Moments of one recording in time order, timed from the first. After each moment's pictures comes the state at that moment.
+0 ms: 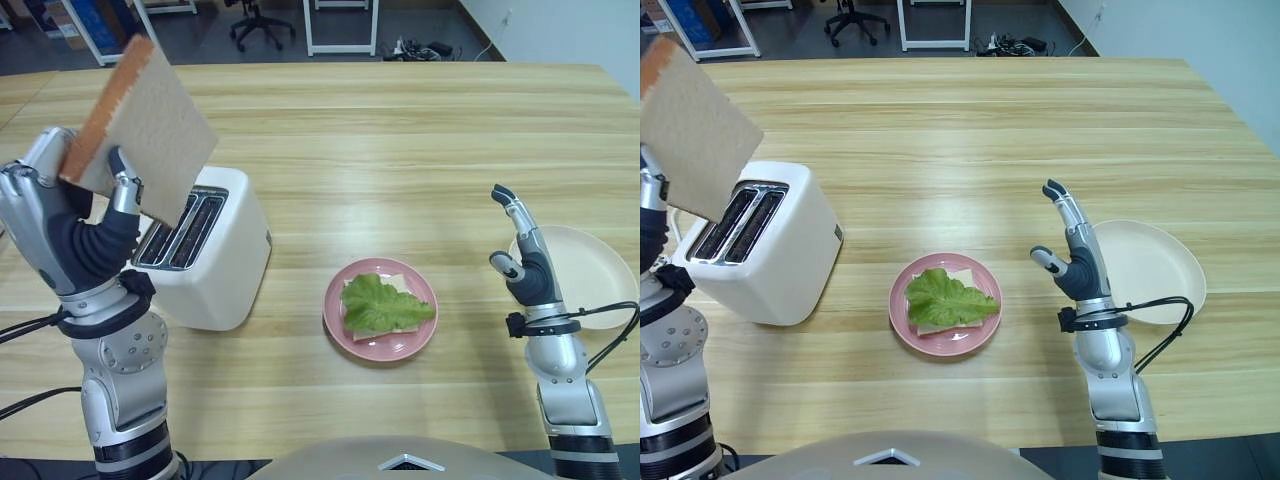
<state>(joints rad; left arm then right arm) 0.08 0.32 0.34 -0.63 0.58 -0.23 0.40 0.18 -0.34 -0.06 -0.22 -0.35 -0.36 -0.06</state>
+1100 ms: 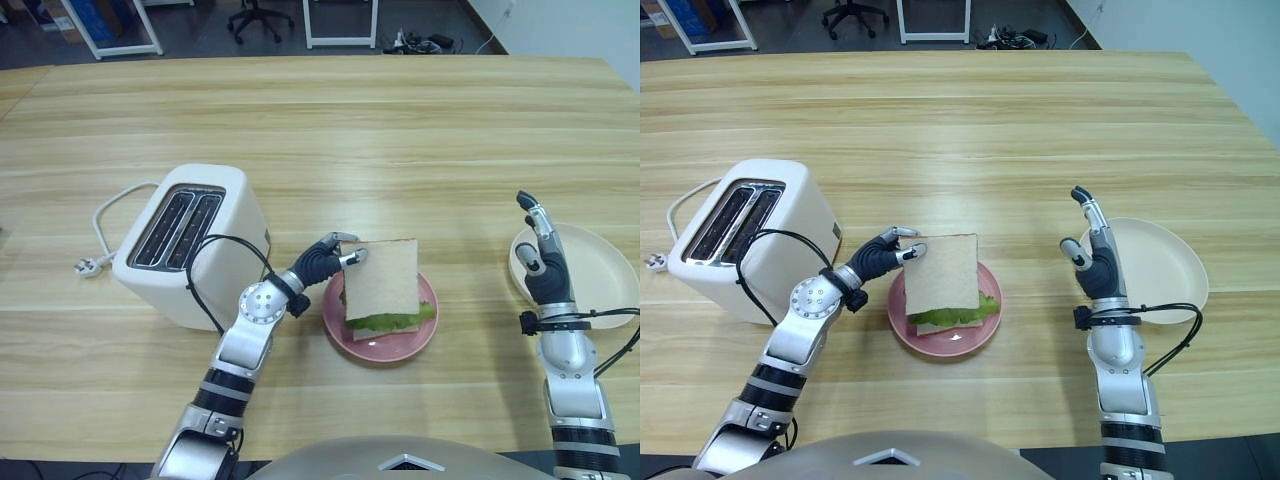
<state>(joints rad) -0.13 0.23 -0.25 0.03 0.00 0.01 -0.43 0.15 -0.33 -0.13 -0.06 -0.28 -0.38 -0.04</state>
